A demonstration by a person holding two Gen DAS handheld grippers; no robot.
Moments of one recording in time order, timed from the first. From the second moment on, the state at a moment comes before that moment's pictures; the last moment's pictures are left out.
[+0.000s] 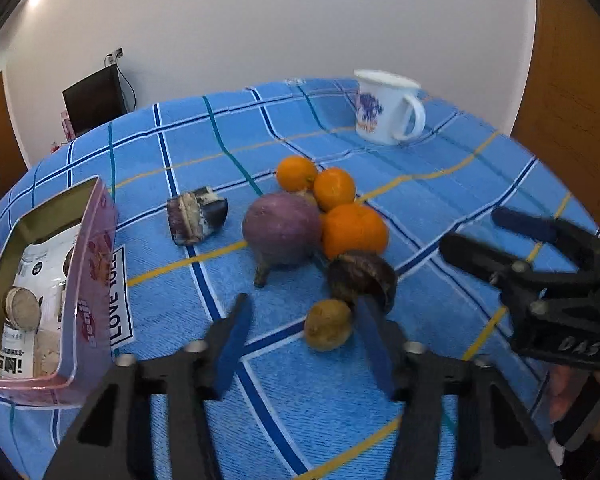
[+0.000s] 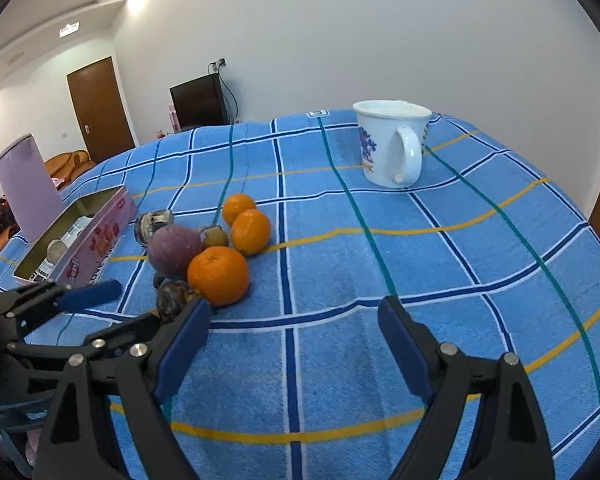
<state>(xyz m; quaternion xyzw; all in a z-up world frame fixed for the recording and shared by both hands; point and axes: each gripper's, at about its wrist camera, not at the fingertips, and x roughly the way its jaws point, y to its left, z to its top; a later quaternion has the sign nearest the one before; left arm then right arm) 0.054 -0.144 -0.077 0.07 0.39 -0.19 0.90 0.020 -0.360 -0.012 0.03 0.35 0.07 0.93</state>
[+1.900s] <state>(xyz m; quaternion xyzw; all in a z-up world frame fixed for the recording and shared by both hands) 0.054 -0.075 -0.064 0.00 0.34 -0.12 0.93 0.035 -0.256 -0.027 -0.04 0.41 0.19 0.89</state>
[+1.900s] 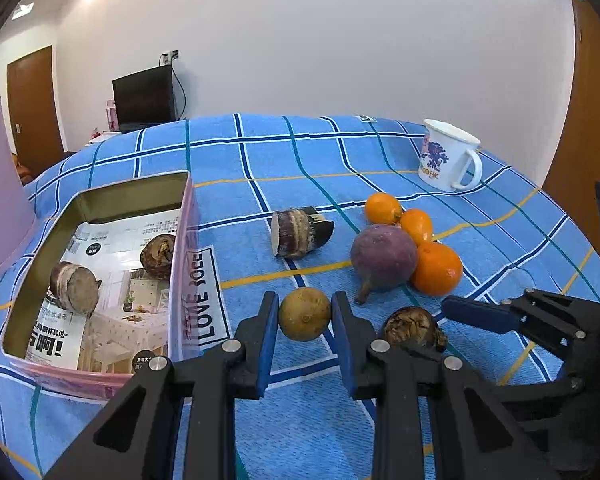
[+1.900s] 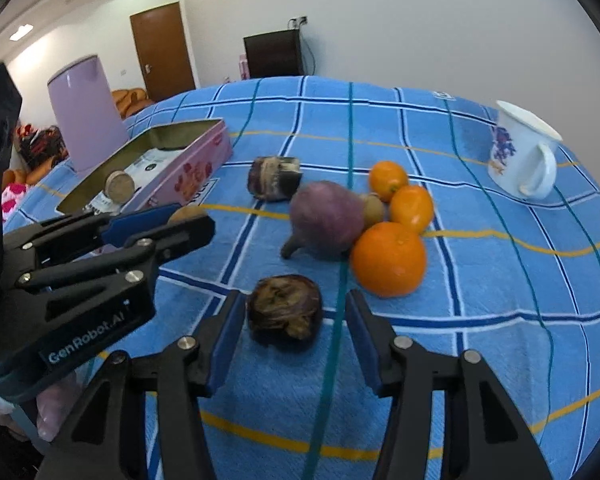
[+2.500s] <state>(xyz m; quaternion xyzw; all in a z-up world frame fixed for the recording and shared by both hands) 0.050 -0.079 -0.062 0.01 0.33 -0.12 0.94 0.036 -0.265 -0.024 -0.01 0.39 0.18 0.90</state>
